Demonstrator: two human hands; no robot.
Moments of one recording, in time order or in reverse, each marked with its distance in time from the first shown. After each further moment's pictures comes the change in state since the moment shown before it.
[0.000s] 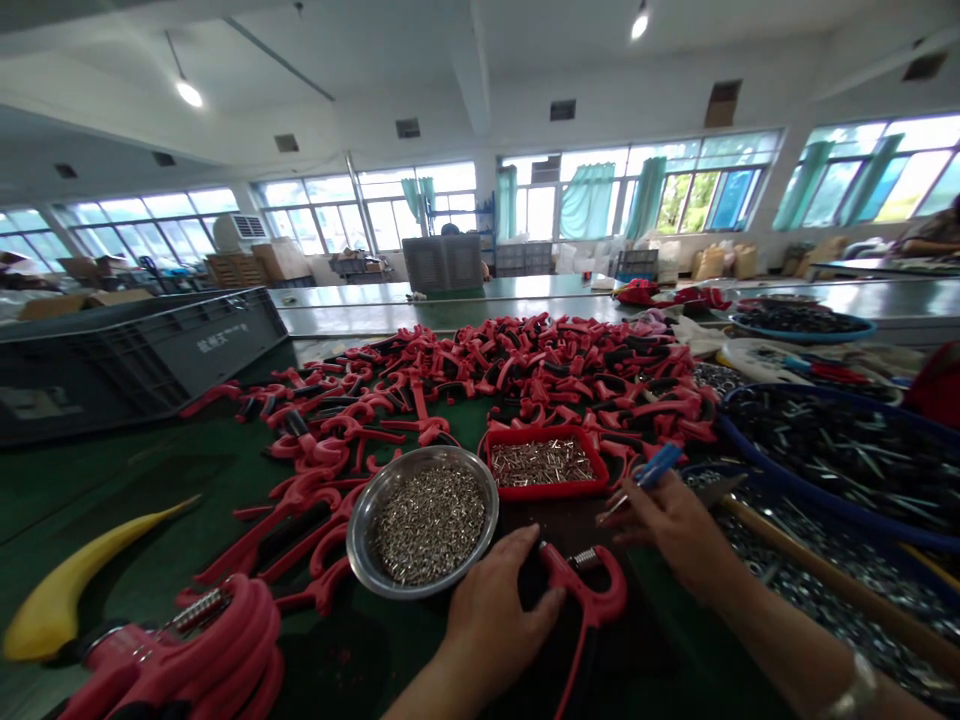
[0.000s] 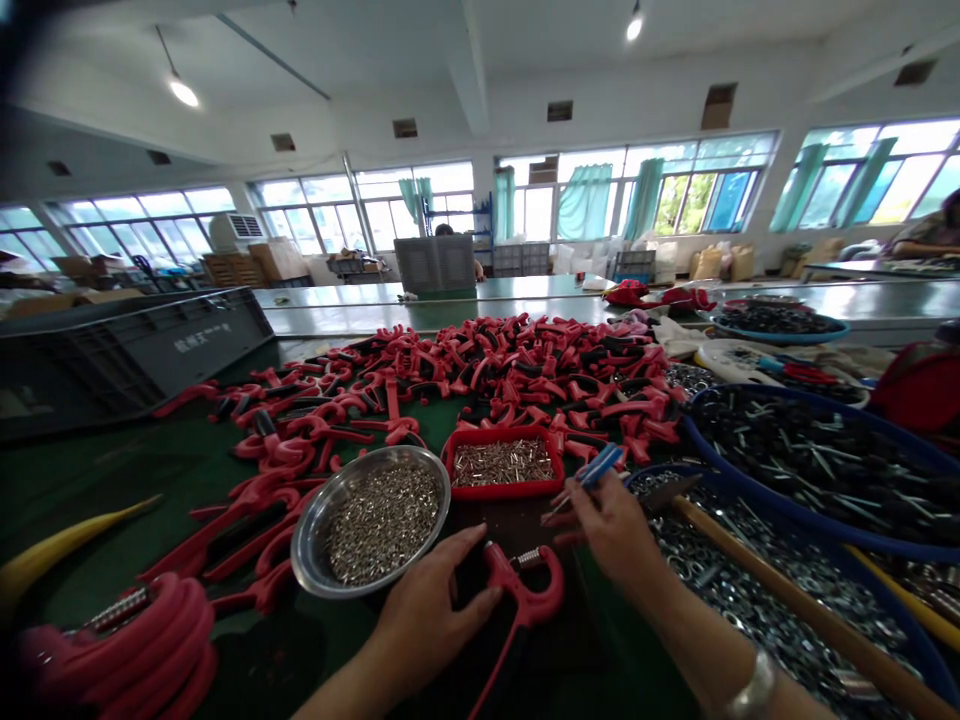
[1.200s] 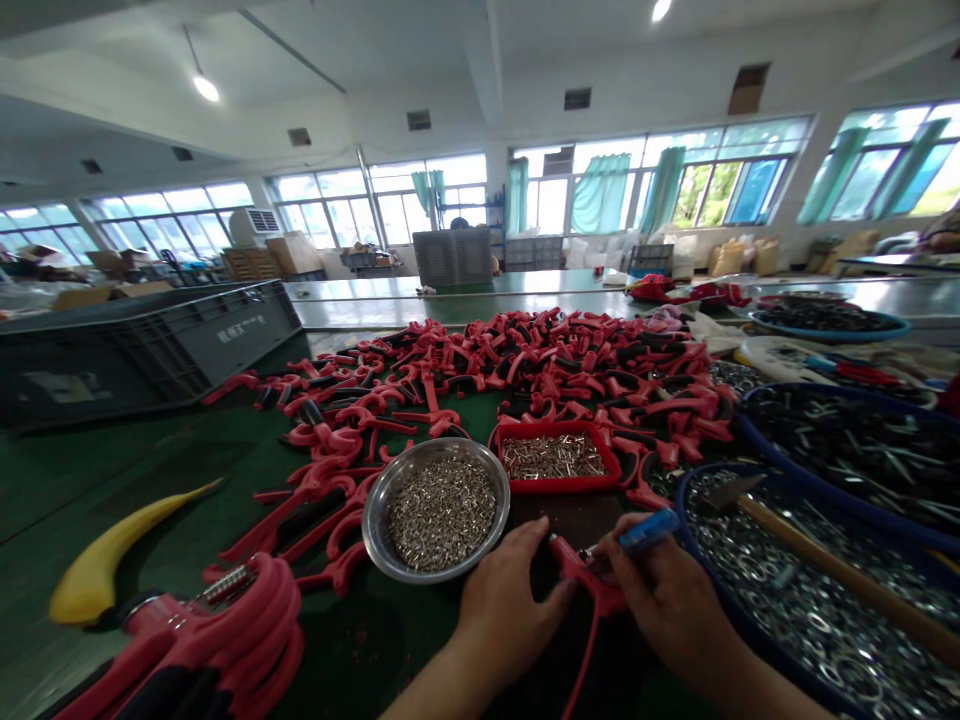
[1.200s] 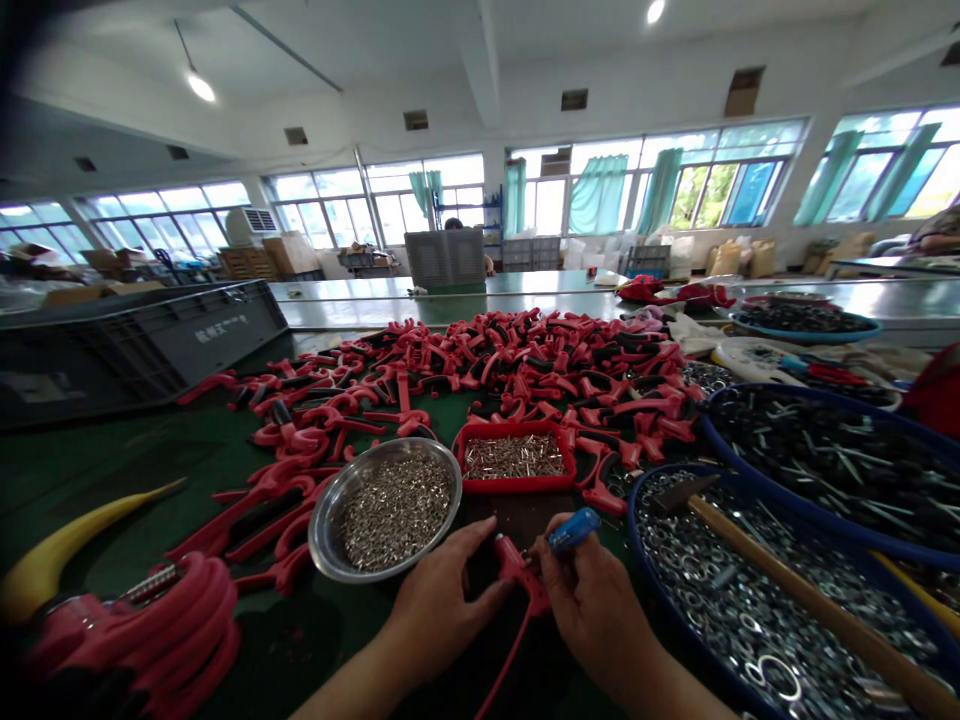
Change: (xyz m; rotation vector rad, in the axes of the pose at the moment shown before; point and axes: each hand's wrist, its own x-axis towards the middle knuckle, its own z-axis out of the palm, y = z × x) left_hand 0.000 -0.002 0.001 -0.017 0.017 0.011; right_hand -0.048 0.012 0.027 -0.381 -0.083 -0.364
